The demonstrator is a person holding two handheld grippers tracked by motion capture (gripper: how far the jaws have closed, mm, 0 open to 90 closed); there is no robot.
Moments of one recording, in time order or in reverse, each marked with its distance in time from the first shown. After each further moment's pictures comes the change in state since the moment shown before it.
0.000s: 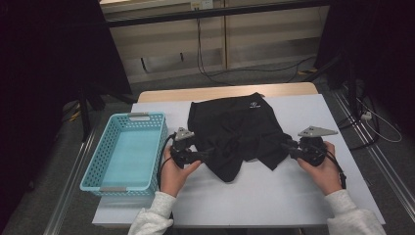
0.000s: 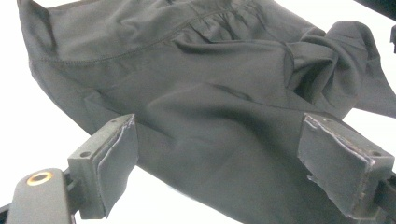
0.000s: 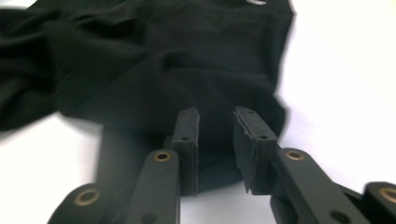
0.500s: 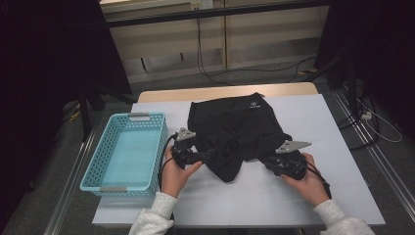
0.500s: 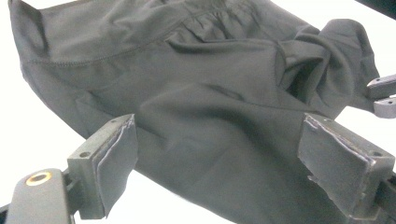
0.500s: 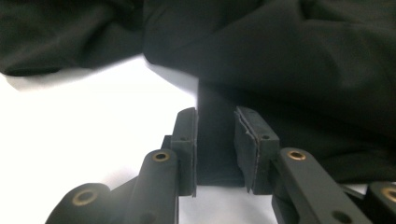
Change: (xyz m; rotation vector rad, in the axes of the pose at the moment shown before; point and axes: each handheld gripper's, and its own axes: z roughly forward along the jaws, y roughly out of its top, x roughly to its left) left arm -0.004 0.000 0.001 0.005 -0.007 0.008; right arm 0.048 -0.015 0.022 0.120 0.142 -0.121
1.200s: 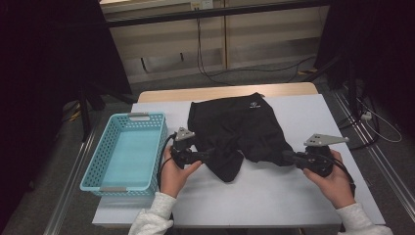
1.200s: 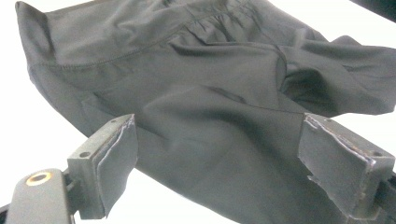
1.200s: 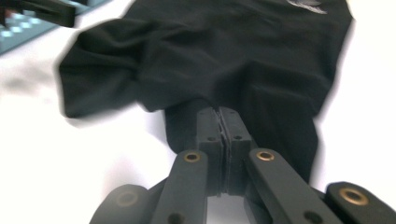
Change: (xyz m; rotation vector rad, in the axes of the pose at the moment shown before) left arm 0.001 0.002 -0.003 -0.009 0.002 -0.005; right arm -0.026 0.000 -0.065 -0.142 0.025 0.129
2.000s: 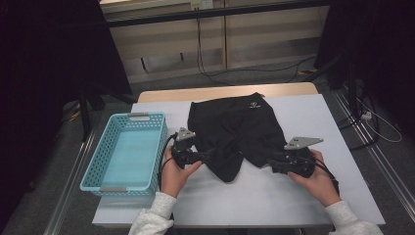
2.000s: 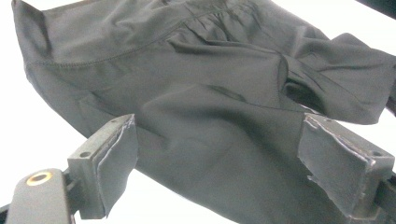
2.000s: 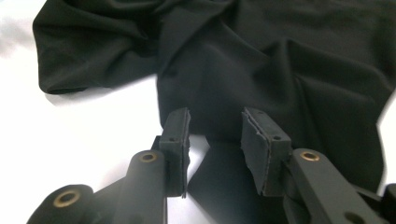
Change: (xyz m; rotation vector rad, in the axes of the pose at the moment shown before) left arm 0.000 -0.001 0.001 0.006 0.001 0.008; right arm 0.017 -0.001 0.045 0.080 0.028 -0.138
